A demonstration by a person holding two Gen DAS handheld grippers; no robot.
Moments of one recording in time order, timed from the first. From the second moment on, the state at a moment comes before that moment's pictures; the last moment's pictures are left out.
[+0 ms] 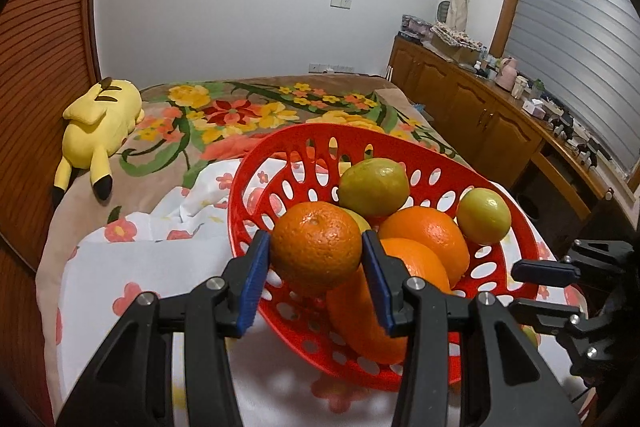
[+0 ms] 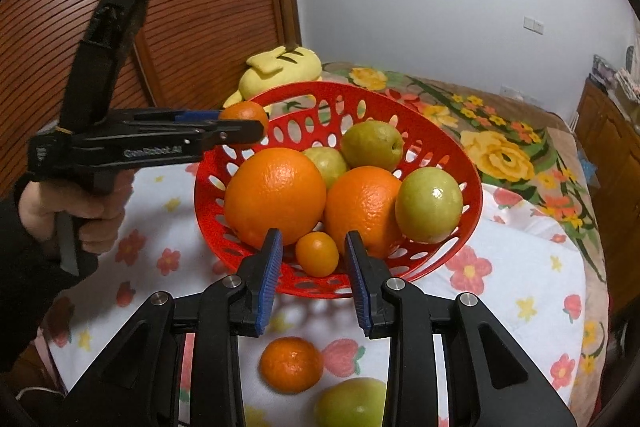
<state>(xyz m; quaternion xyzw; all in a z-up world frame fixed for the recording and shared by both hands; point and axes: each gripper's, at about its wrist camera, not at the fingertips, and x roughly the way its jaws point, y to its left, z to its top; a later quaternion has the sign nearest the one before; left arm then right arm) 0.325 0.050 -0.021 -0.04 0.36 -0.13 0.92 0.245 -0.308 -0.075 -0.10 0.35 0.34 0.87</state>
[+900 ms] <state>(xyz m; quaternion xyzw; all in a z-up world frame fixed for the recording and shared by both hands) 0.353 0.031 -0.013 -0.01 0.36 -0.12 0.92 0.233 -0.326 -0.069 -0.08 0.34 0.33 0.87</state>
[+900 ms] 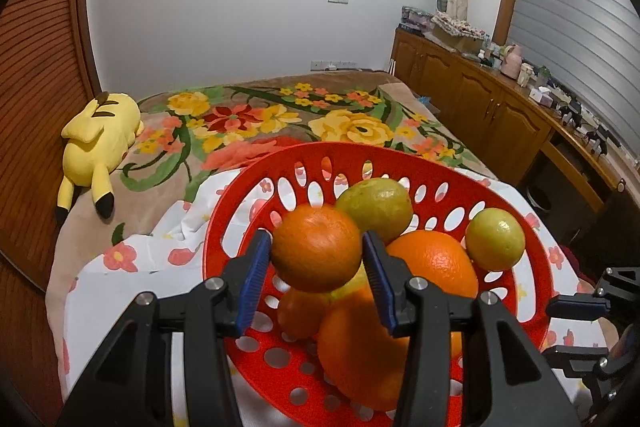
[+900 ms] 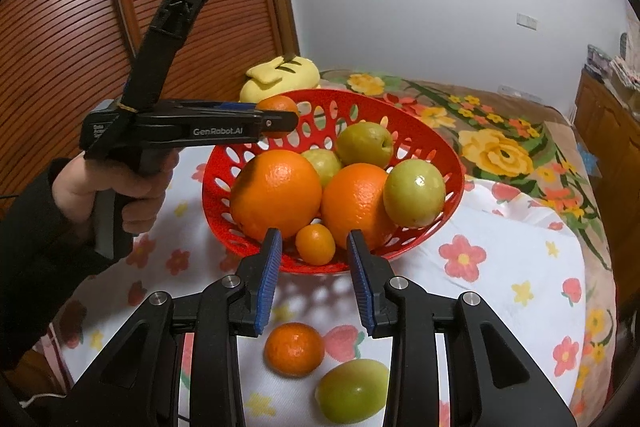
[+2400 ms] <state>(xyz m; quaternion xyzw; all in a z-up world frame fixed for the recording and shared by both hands) 0.196 -0.017 -0.039 -0.01 0.33 -0.17 0.93 0.178 -0.380 -0.120 -0.03 0.38 0.26 0.89</state>
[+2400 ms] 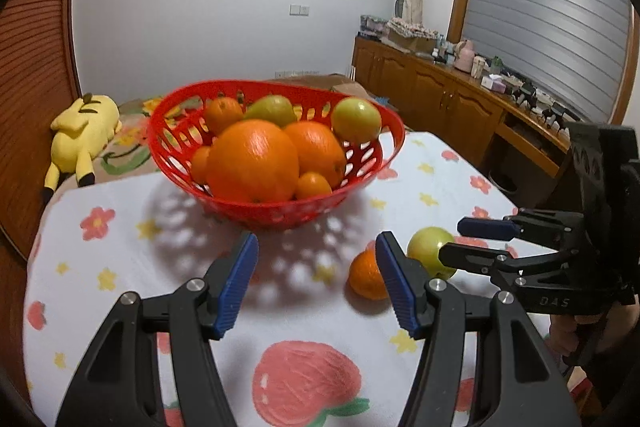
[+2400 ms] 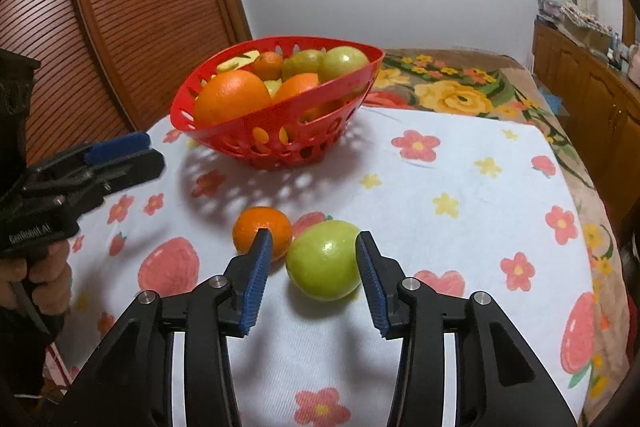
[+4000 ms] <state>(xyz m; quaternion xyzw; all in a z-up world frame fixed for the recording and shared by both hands) 0.223 -0.078 -0.088 0.02 0.43 -0.19 0.88 0.166 -0.418 -0.150 -0.01 0.39 0.23 0.89</state>
